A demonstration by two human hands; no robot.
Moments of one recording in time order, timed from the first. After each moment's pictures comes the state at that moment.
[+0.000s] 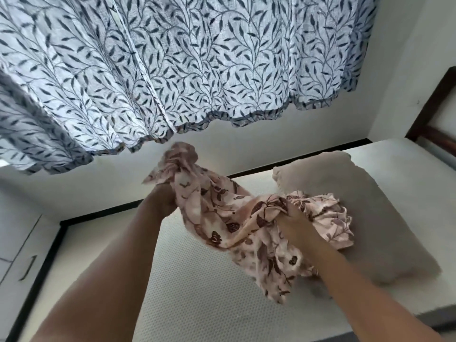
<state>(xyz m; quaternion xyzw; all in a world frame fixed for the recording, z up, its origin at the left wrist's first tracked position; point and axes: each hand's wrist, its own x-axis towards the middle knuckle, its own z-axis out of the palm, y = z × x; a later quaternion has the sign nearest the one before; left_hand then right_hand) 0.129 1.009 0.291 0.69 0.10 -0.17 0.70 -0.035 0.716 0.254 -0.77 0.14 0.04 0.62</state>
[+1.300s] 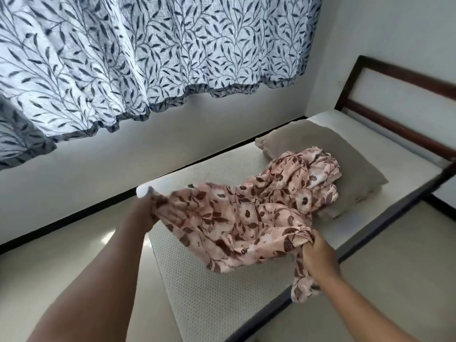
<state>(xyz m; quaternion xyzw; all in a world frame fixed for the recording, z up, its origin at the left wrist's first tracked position) 0.134 1.324 0.188 0.72 0.20 -0.21 0.63 -0.190 1.038 0.162 -0.78 0.49 -0.05 0.39</state>
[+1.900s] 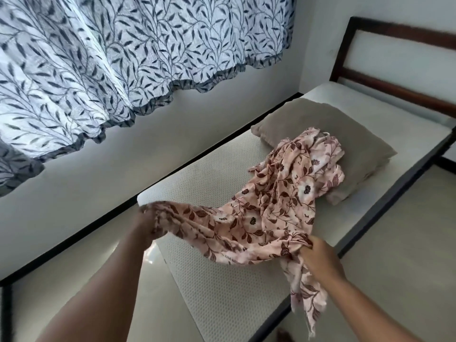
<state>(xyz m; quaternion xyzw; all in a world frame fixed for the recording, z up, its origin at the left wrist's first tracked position) 0.166 1.317 0.169 0.77 0.14 -0.23 0.57 -0.173 1.049 0.139 -0.77 0.49 0.01 0.41</state>
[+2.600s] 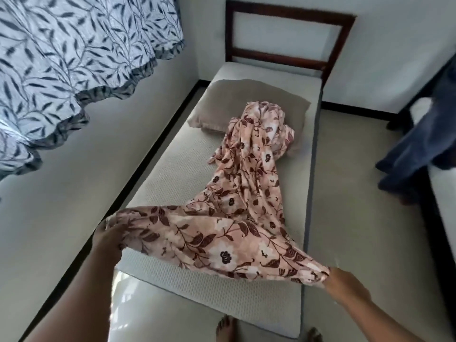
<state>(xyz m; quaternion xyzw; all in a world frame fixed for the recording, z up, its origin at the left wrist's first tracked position) 0.426 1.369 0.102 0.73 -0.05 -0.37 0.57 -0.144 1.296 0.061 -0.55 0.75 0.20 0.30</state>
